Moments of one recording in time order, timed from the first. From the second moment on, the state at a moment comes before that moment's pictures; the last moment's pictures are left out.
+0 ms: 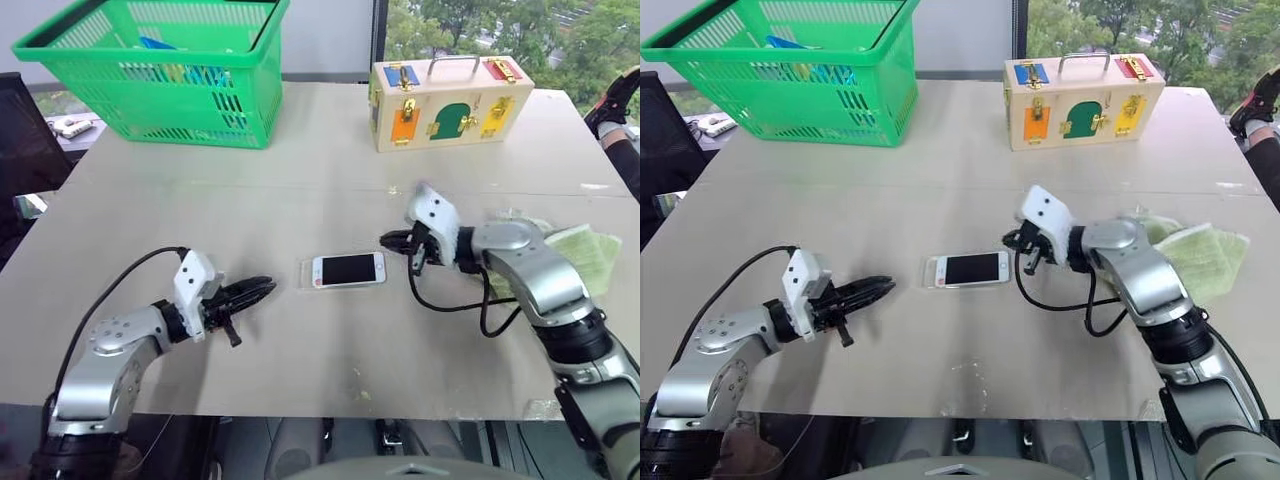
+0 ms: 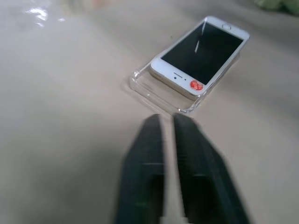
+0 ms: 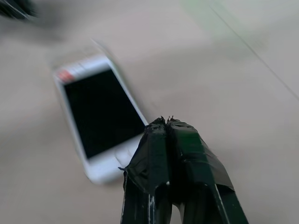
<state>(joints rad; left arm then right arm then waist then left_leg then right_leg) 0.03 0.70 0.16 -0.18 -0.45 0.32 -0.95 -0.56 -0.51 0.25 -0.27 0.14 0.80 0.83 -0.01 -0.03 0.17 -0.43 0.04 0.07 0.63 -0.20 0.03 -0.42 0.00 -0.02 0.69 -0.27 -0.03</state>
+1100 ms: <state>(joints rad) -0.13 0.64 0.03 -0.01 -0.30 0.25 -0.96 -0.75 -0.50 0.65 -0.14 -0.06 0.77 0.90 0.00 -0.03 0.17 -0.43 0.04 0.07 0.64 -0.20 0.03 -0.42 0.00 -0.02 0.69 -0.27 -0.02</state>
